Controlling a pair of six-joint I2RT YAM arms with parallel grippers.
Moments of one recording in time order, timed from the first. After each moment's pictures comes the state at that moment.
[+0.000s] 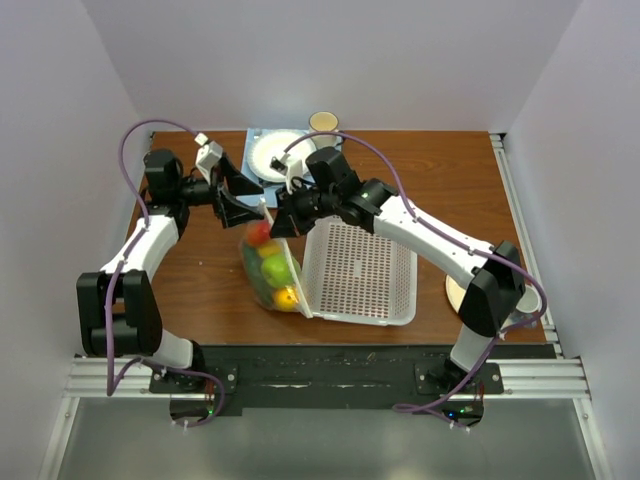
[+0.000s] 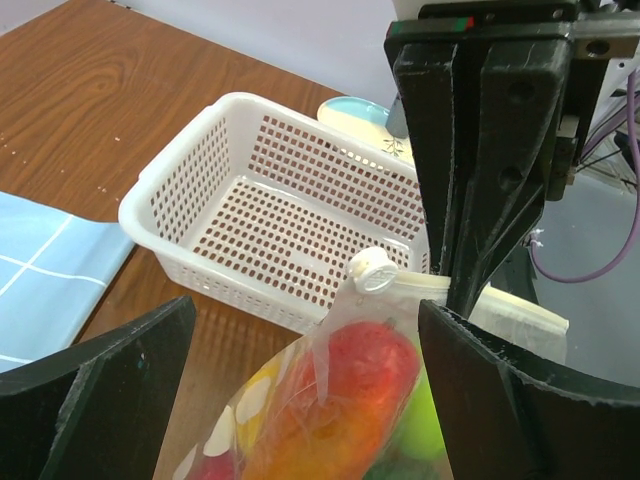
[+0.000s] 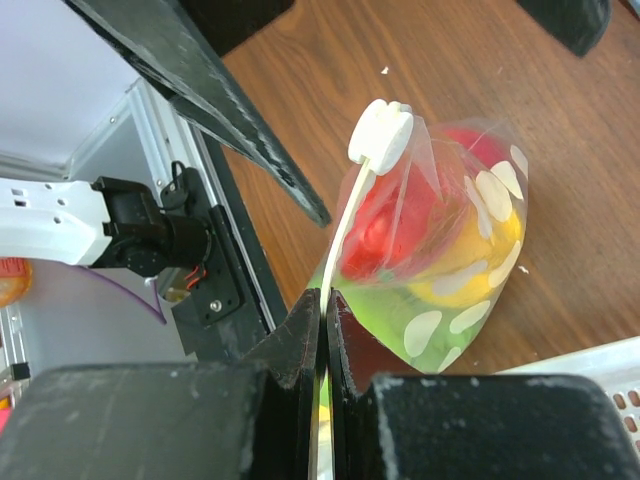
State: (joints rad) left arm 0.05 1.47 0.98 0.30 1.48 -0.13; right arm 0.82 1.75 1.63 -0.47 -0.49 0.27
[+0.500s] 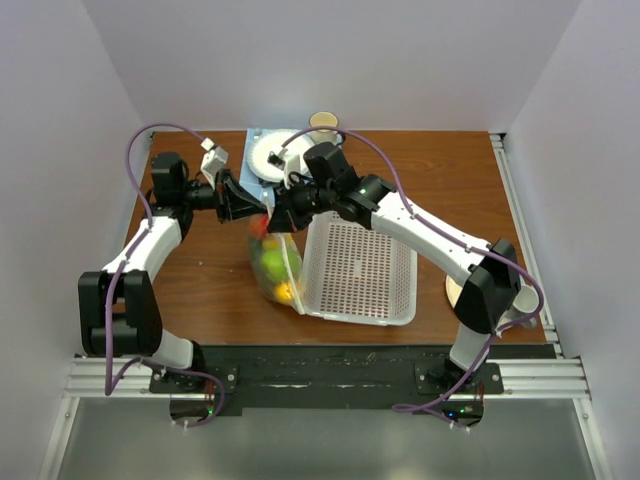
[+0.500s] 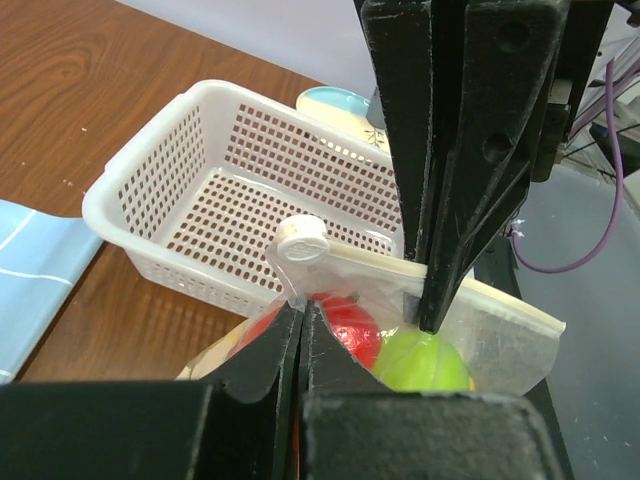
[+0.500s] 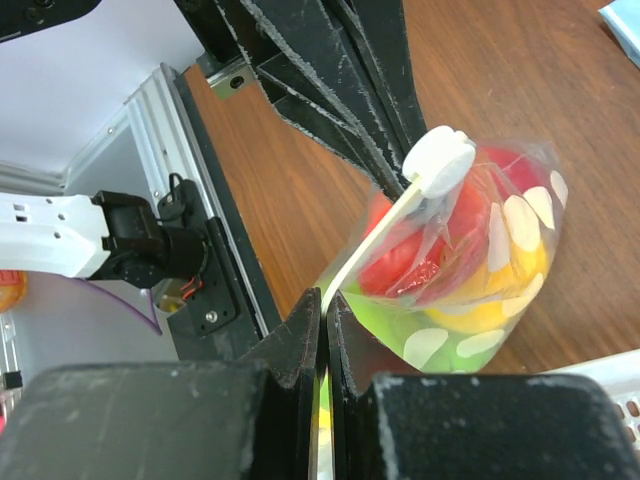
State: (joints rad) left arm 0.03 1.47 0.97 0.24 1.50 -0.08; right arm 0.82 1.78 1.69 -0.48 -0.49 0.26
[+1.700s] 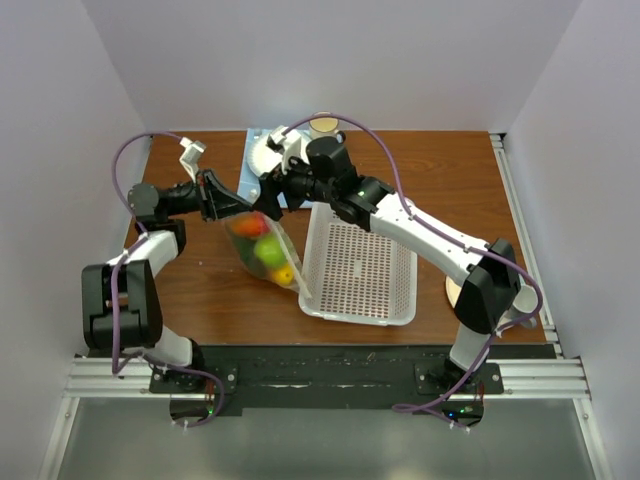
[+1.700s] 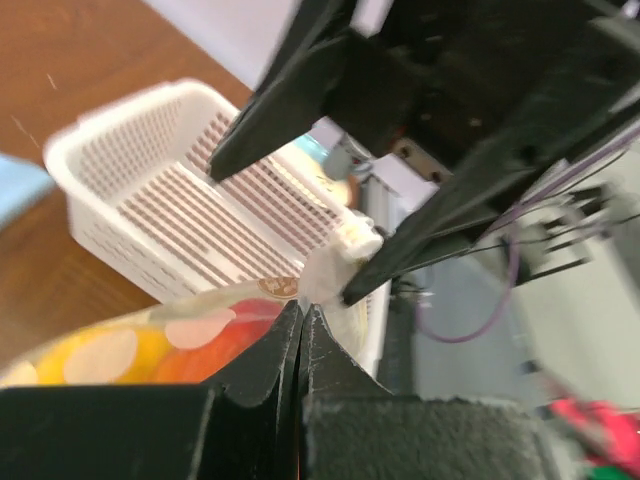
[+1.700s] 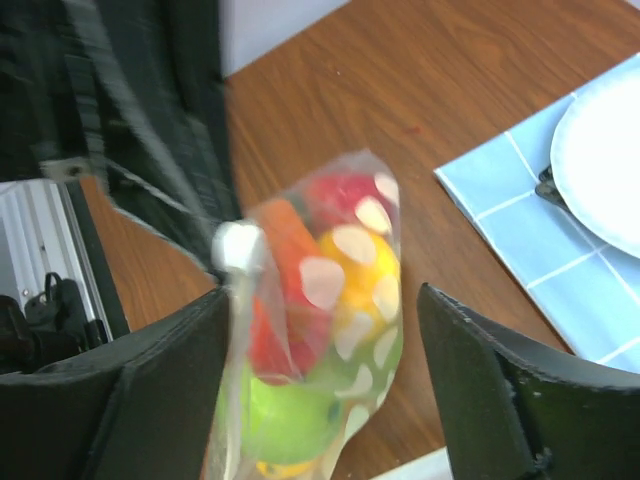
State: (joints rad) left arm 0.13 1.51 0.79 1.25 1.49 -1.16; right arm 0.82 1.78 1.67 -0.23 -0.26 0.12
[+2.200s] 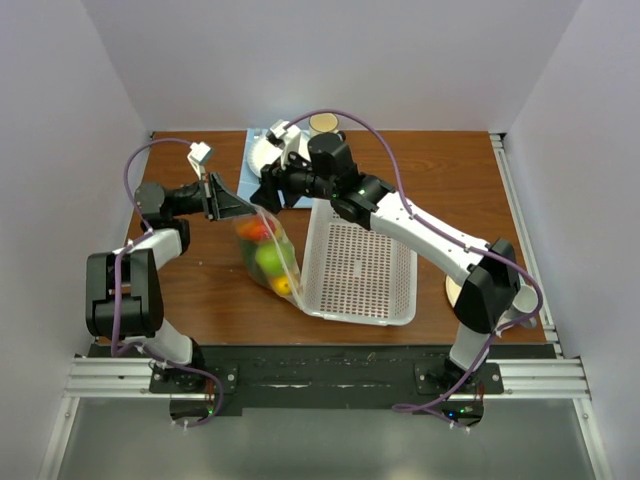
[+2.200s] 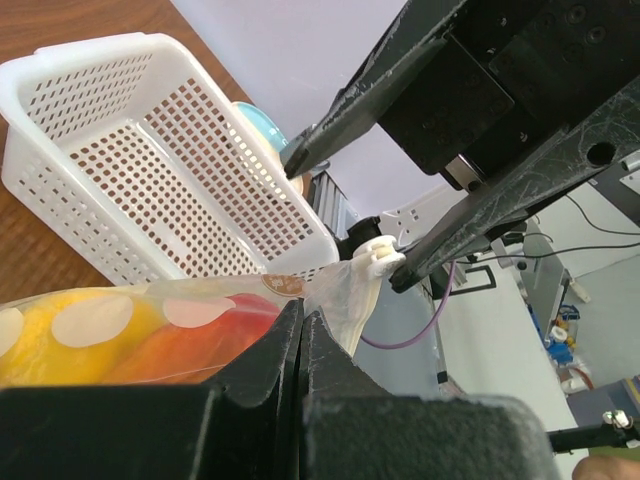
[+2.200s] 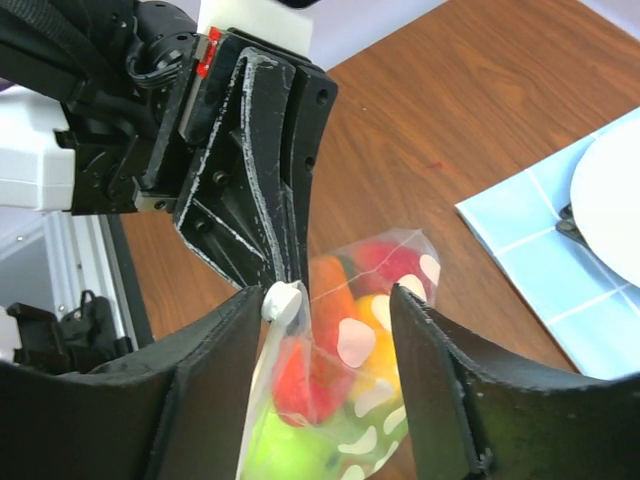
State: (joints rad) left arm 0.11 1.59 0.79 1.27 1.49 -1.40; right arm 0.82 1.78 1.68 -0.17 -0.31 0.15
